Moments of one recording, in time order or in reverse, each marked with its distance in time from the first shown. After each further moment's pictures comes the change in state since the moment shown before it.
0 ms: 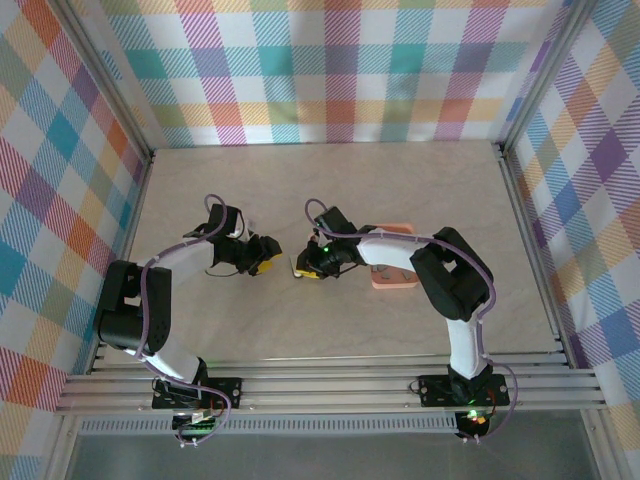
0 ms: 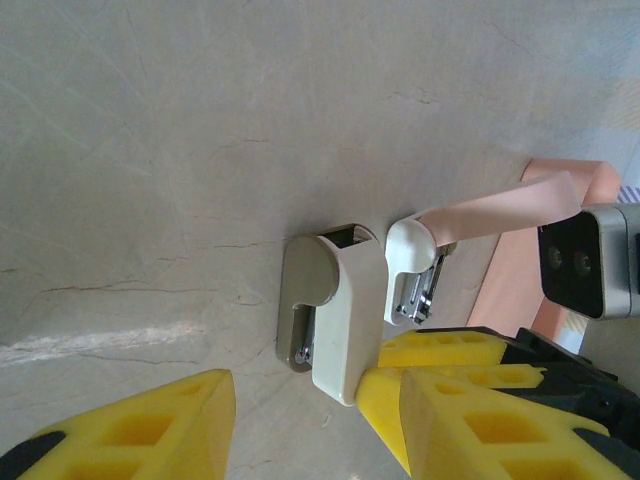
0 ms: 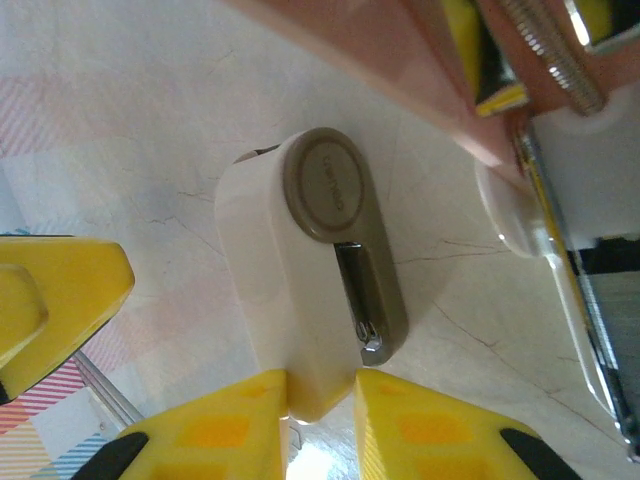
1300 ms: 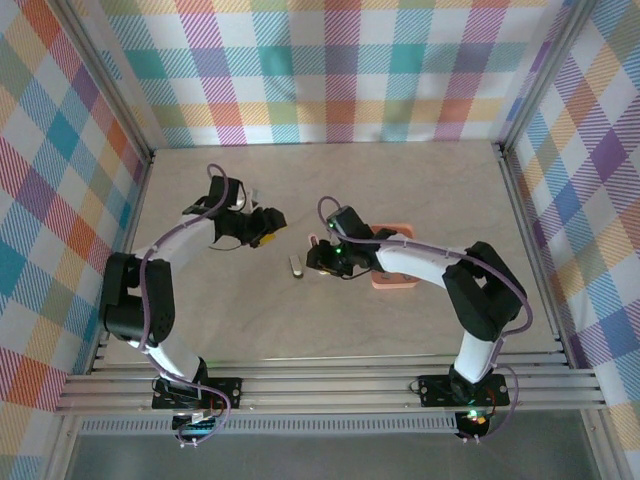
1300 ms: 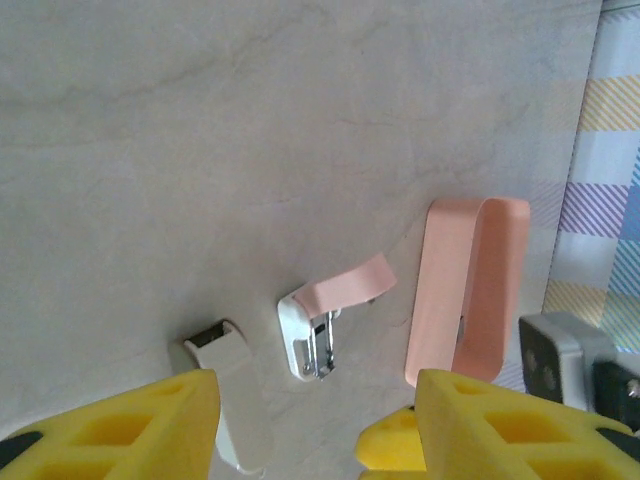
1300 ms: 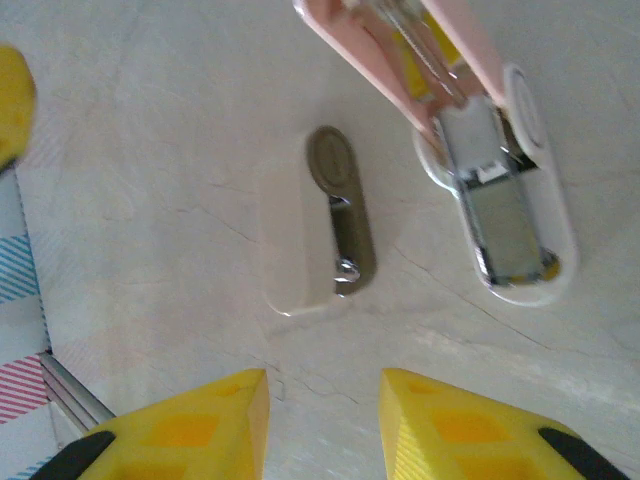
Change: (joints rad) left arm -0.021 0.077 0.272 -0.101 -0.004 0.104; right arm -0.009 -0.227 -0.146 -0.010 0.135 -0.062
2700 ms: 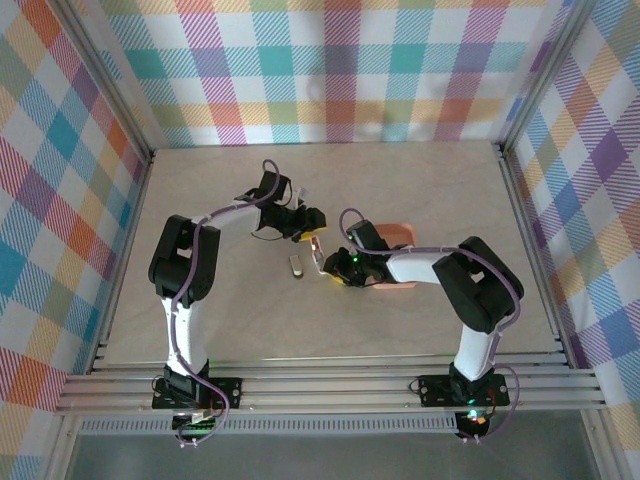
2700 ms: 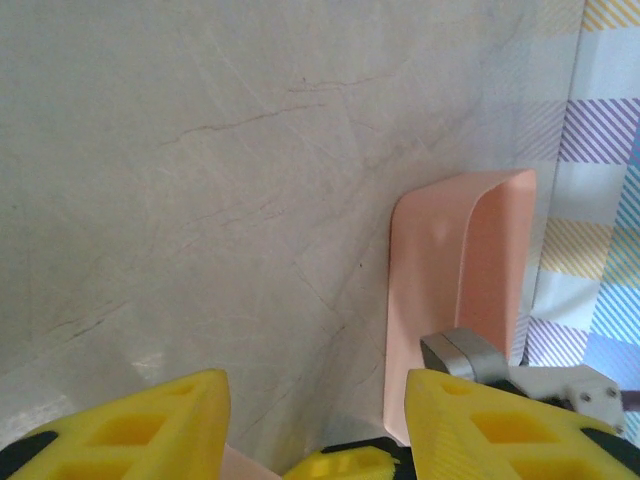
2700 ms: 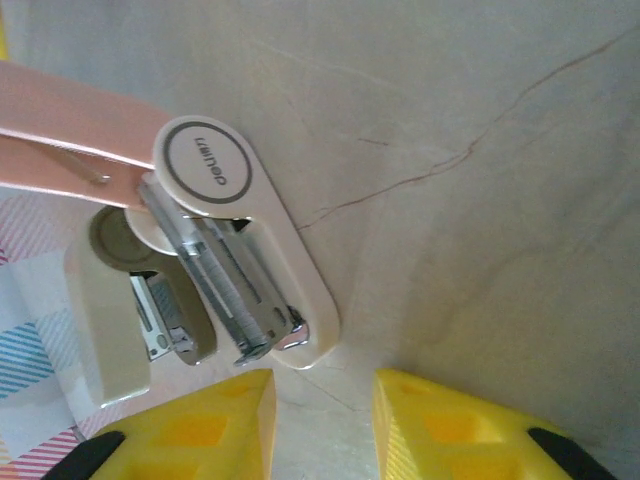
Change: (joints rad) left arm -0.172 0.362 0.251 0.115 0.090 -0.014; right arm -0.093 0.058 -0.206 0.275 -0.033 0.169
